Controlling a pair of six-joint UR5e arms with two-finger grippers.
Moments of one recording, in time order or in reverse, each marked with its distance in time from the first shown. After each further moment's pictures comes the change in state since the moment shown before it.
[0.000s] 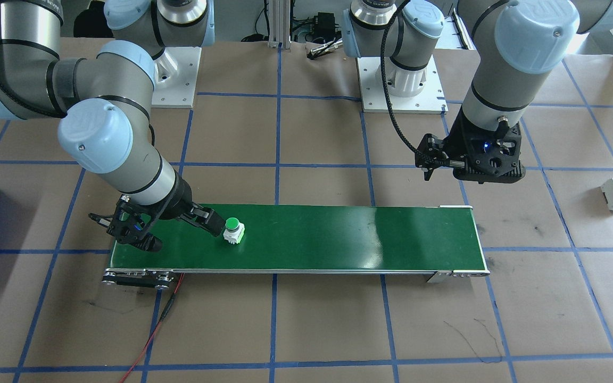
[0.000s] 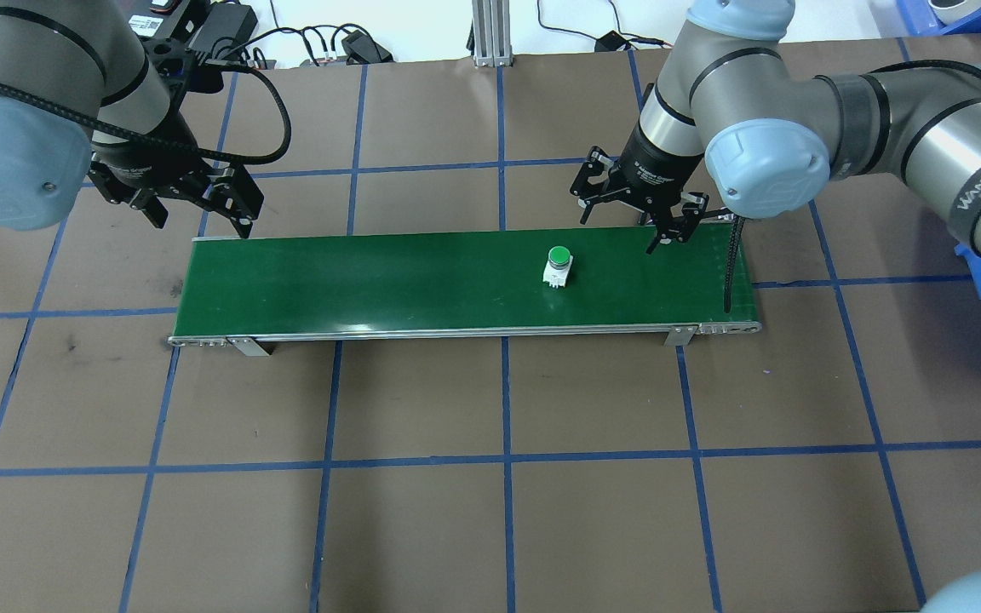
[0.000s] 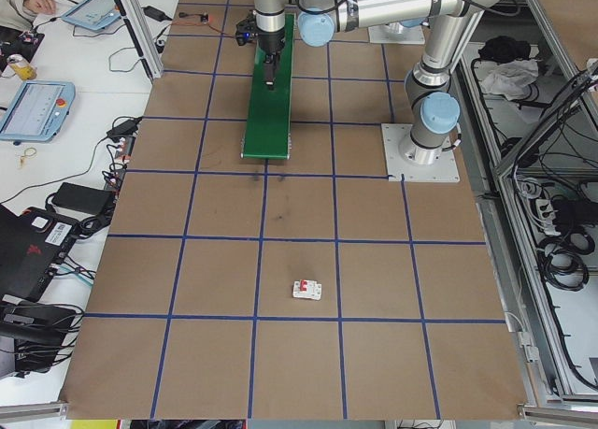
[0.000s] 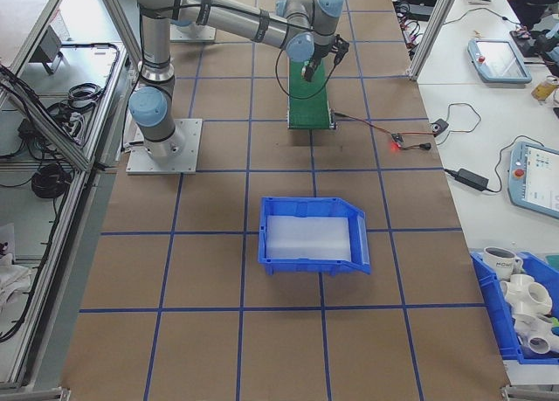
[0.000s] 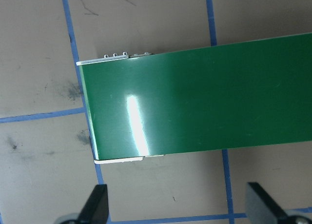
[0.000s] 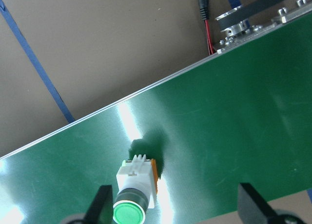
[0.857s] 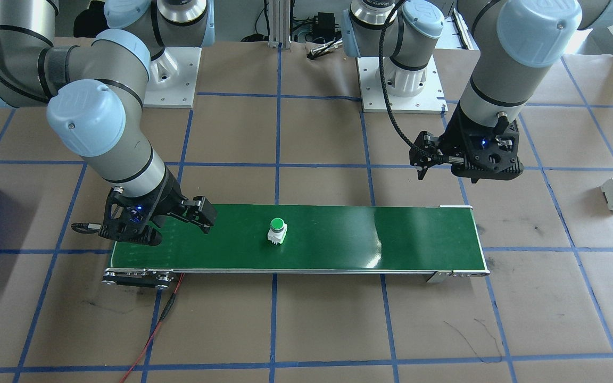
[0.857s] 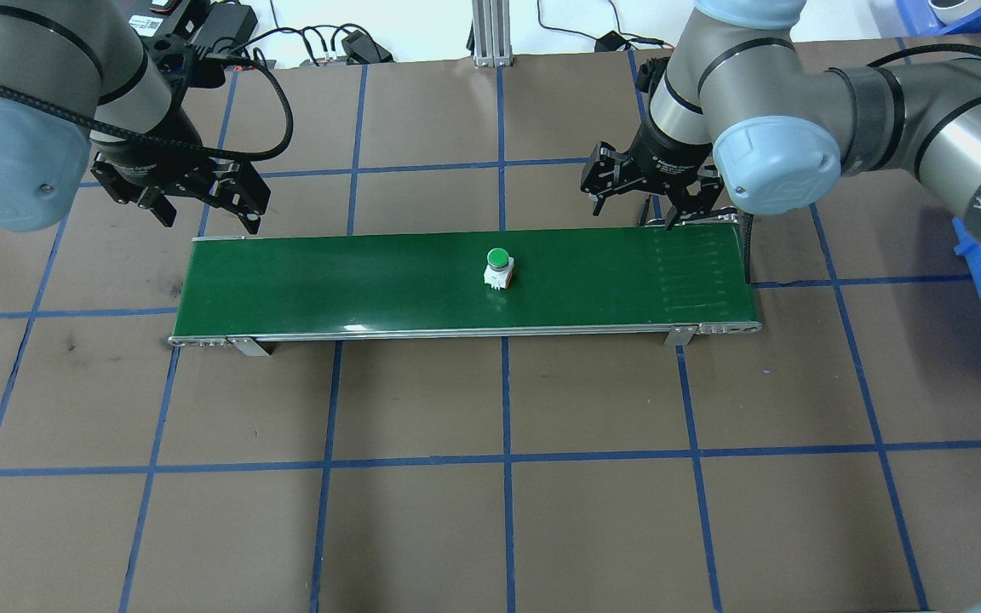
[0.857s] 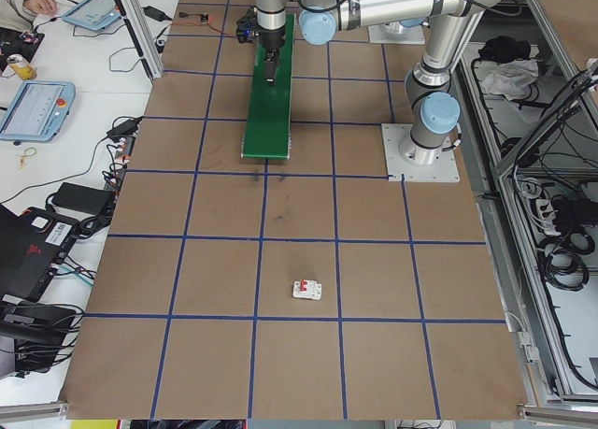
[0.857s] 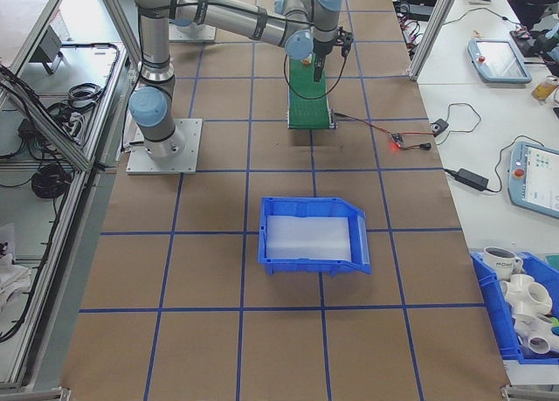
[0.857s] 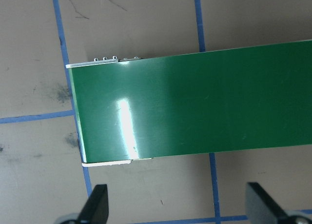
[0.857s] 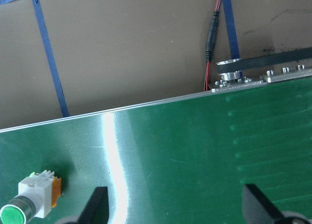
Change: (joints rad) left arm -0.001 0.010 0.000 0.004 -0.051 -0.025; right arm -0.008 -0.033 -0.002 -0.031 -0.066 -0.266
